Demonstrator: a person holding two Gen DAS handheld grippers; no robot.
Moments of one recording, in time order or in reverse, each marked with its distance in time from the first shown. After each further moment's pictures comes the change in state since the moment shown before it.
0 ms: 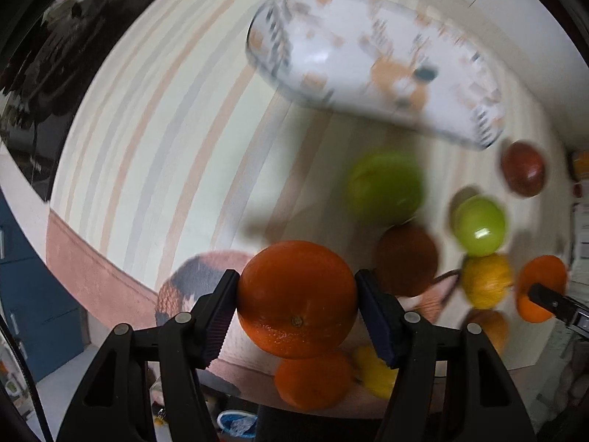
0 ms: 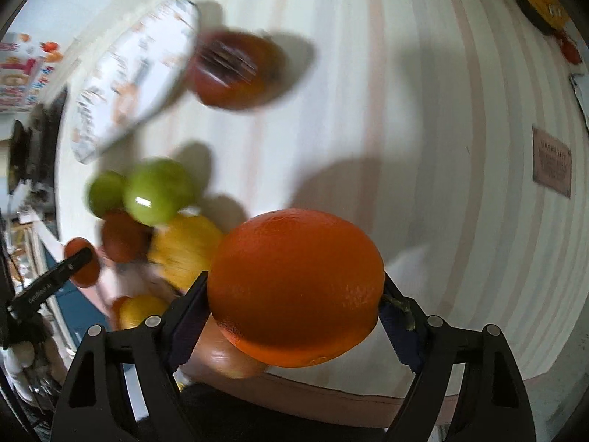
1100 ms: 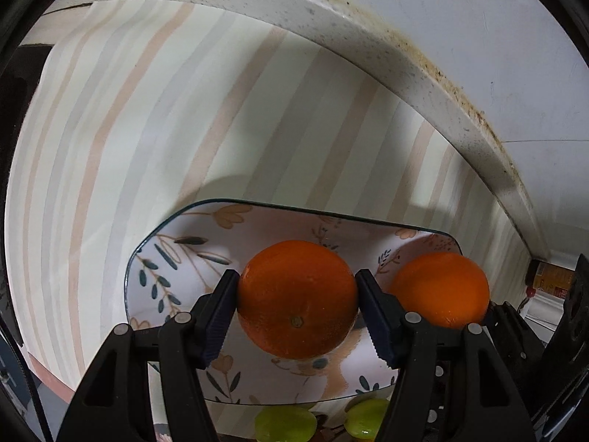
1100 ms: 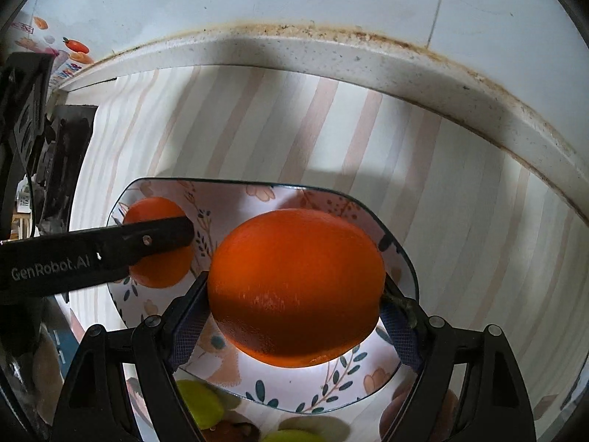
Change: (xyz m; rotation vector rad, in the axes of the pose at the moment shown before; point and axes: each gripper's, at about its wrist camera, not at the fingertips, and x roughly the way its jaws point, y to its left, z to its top) left arm 0.052 -0.040 0.233 -0.051 0.138 -0.175; right arm 0.035 0.137 0.213 -0.252 -0.061 -0.070
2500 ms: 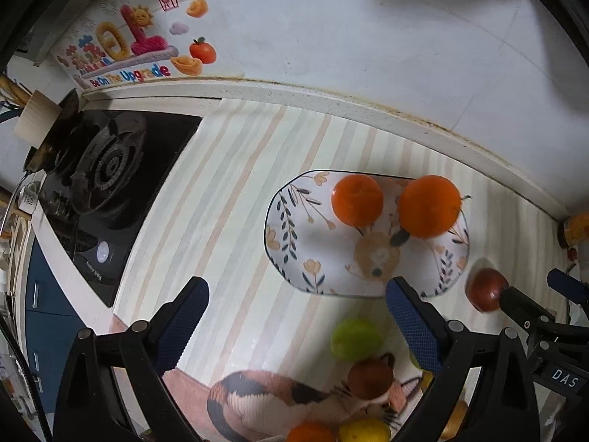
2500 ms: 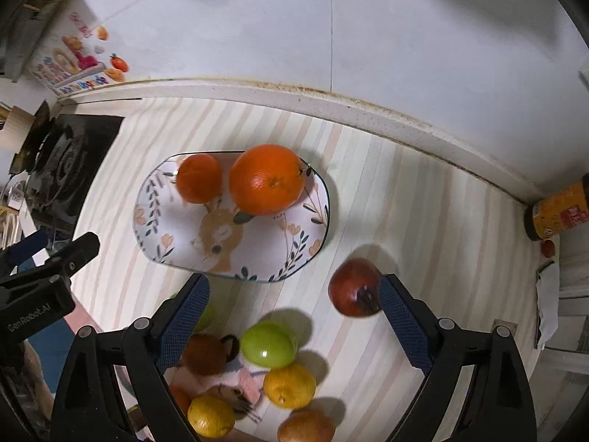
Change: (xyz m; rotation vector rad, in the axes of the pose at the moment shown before) left arm -0.132 -0.001 -0.185 0.097 -0.479 0.298; right arm -0.154 0.013 -0.141 0.002 -0.242 -0.152
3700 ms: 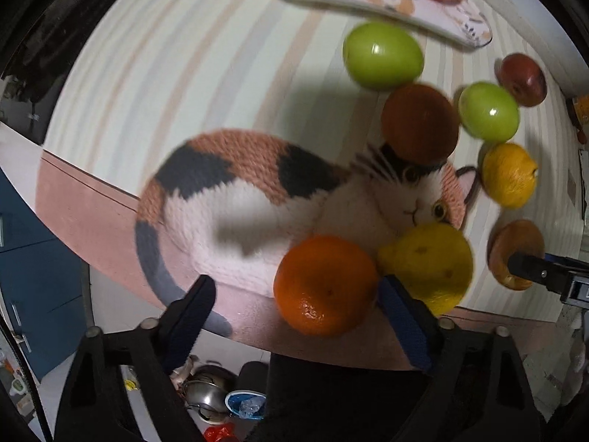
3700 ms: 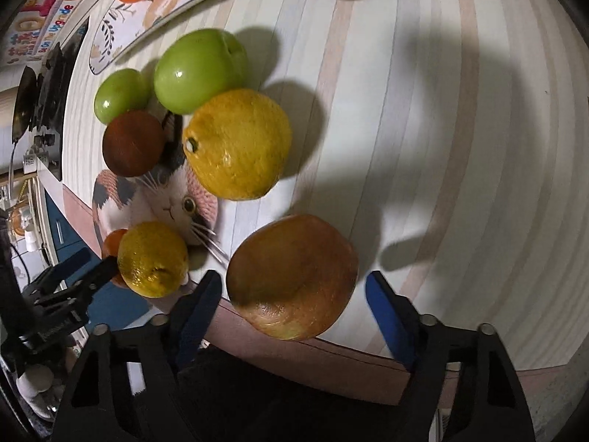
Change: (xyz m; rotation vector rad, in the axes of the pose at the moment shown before) left arm 0.083 0.006 -0.197 0.010 0.429 -0.130; right arm 0.111 -0.060 -0.189 0.153 0.510 0.211
